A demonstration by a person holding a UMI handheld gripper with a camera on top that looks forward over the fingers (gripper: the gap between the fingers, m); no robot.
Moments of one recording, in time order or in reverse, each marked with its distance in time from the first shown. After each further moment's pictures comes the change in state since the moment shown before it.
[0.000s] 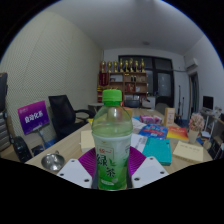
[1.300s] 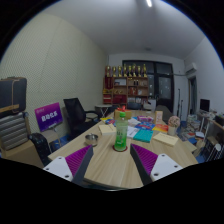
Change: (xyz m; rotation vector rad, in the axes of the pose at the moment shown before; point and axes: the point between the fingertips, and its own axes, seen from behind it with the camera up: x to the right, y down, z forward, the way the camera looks) arm -0.037 -0.012 -0.329 0.002 -0.037 -0.017
